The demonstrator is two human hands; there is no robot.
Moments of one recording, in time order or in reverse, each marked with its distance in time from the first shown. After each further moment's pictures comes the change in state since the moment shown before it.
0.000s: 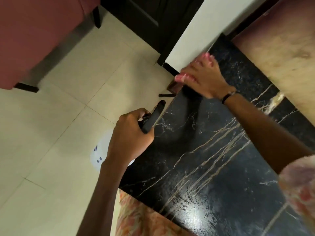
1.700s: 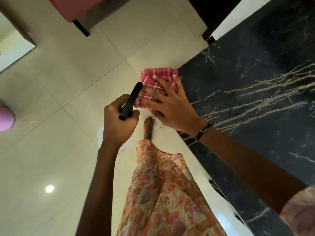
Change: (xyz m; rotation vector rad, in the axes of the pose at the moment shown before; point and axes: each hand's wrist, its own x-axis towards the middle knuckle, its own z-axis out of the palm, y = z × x) left_hand -0.214 -0.098 0.014 -0.172 0.452 -0.224; right_hand -0.179 -0.267 0.081 -0.052 0.265 -0.636
